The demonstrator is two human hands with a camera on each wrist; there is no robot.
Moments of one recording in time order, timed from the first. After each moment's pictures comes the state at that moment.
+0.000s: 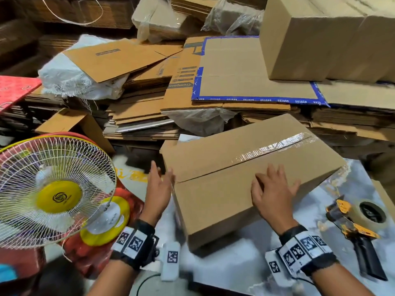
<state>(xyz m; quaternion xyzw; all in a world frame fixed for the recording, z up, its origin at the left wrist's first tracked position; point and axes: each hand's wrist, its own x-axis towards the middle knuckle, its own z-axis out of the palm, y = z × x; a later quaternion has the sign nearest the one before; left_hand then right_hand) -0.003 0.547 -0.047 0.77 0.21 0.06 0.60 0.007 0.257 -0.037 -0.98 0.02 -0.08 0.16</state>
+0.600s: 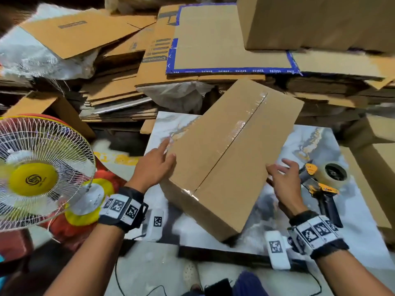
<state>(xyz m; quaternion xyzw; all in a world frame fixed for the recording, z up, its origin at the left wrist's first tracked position) -0.006 0.509 -0.039 0.95 0.00 -0.05 0.29 -0.040 0.163 -0.054 -0.77 0.26 -0.05 0.58</state>
